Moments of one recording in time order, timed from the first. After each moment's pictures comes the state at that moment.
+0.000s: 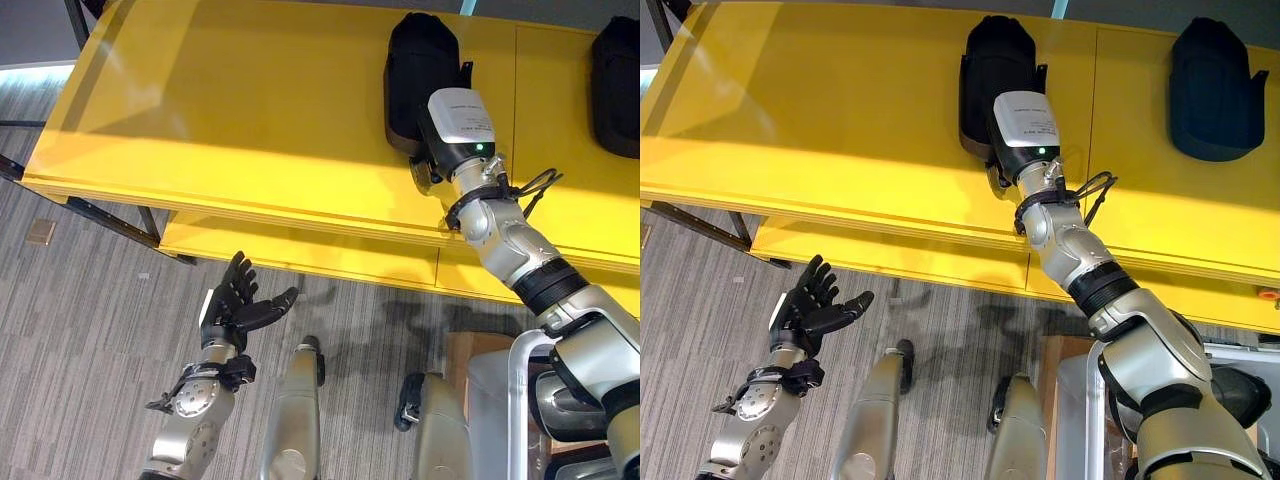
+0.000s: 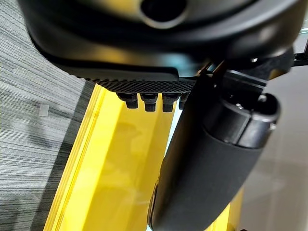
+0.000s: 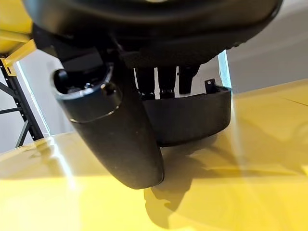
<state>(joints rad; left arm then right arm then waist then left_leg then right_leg) 0.07 0.46 -0.17 -0.01 -0.66 -0.12 0.23 -1.07 -0.60 0.68 0.58 -0.47 0.12 -0.33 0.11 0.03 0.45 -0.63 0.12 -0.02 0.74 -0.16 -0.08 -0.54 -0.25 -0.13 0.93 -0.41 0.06</state>
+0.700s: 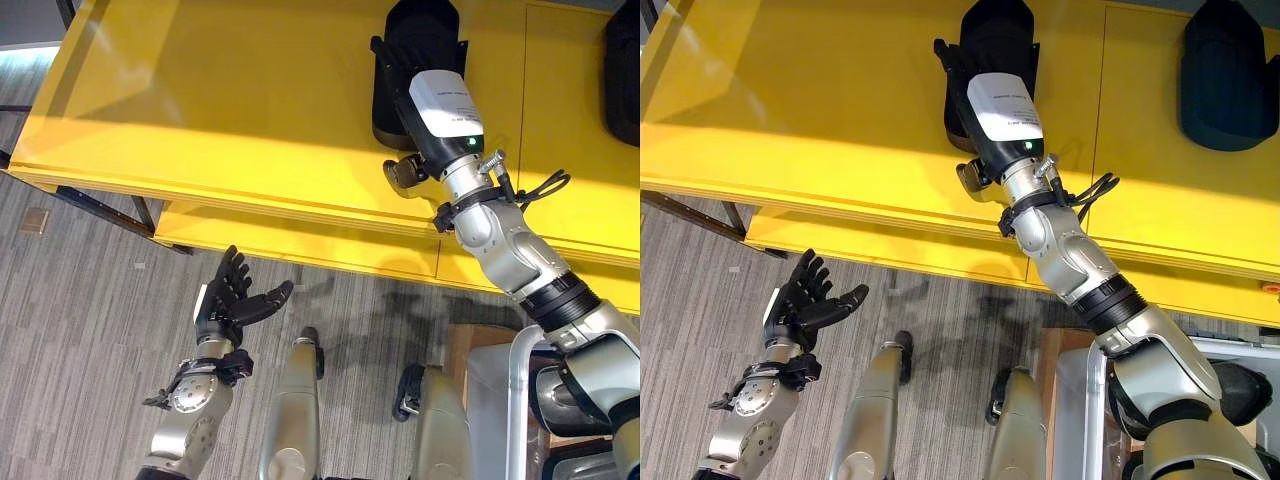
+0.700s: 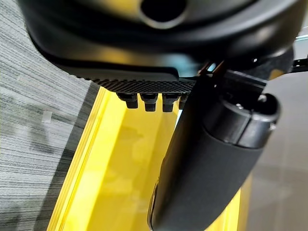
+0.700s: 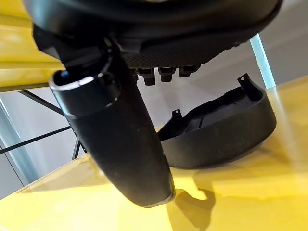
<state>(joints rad) 0.06 0.45 -0.15 -0.01 -0.65 -0.12 0.25 -0.95 -0.65 0.59 0.25 -0.45 0.08 -0.29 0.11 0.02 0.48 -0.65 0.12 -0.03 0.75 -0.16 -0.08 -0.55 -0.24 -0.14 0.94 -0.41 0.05</state>
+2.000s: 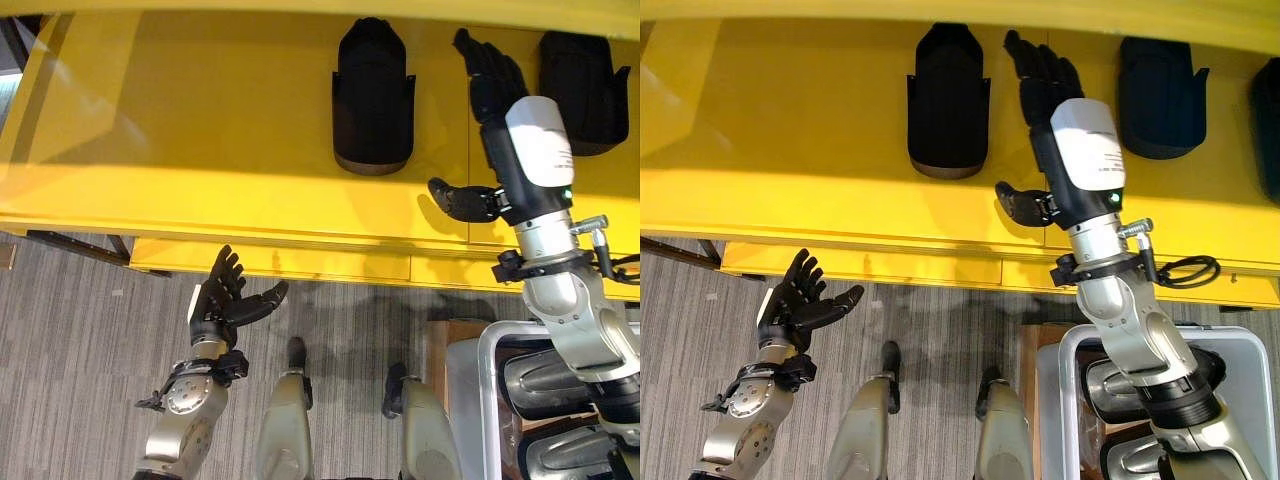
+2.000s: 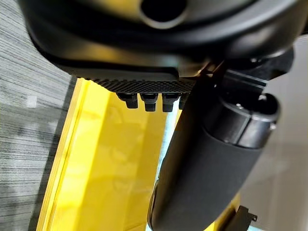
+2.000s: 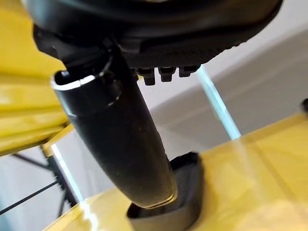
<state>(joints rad) 0.08 0.45 -0.11 -0.05 -0.61 -0.09 0.25 -0.34 -0.76 0.10 -0.28 -0.43 -0.05 -0.29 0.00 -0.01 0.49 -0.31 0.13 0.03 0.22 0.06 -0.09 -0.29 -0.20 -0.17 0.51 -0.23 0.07</state>
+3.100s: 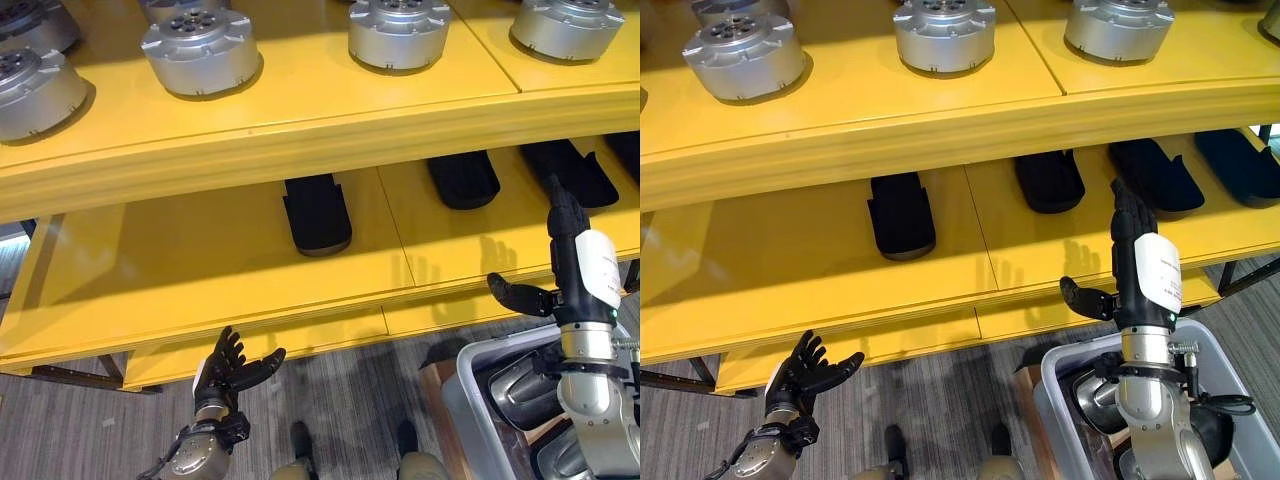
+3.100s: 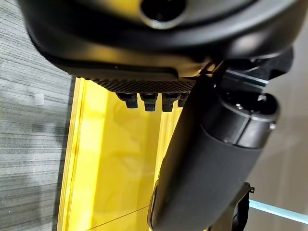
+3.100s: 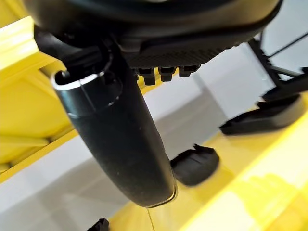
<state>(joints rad) 0.31 0.36 -0.12 0.03 -0.58 -0.02 0.26 0.20 -0.53 -0.15 -0.30 -0.43 -0.06 -0.30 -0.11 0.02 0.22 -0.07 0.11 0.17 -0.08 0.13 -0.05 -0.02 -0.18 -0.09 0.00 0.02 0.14</state>
